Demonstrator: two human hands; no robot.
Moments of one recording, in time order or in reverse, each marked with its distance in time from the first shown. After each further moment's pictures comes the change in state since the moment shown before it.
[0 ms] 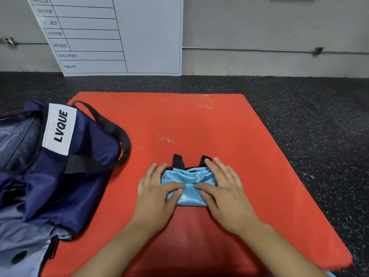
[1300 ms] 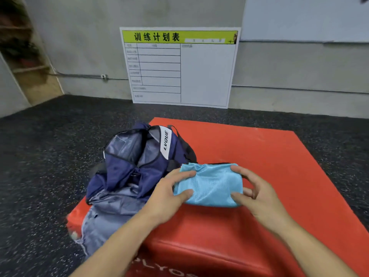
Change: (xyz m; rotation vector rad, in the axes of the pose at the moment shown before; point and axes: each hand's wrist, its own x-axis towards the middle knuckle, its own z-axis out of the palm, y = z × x) left_hand -0.065 -0.017 -0.170 -0.573 0.062 -0.085; right_hand 0.023 -0.125 -0.087 1.234 -0.049 0.193
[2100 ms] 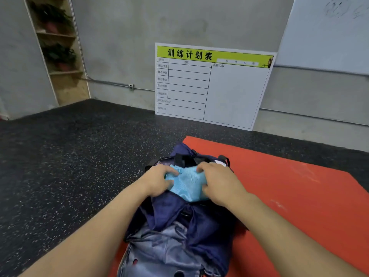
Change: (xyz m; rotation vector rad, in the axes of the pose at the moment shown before) left_hand 0.098 -0.094 -0.232 0.600 -0.020 -0.289; right_hand 0.198 -0.059 0.234 -1.281 -0.253 -0.227
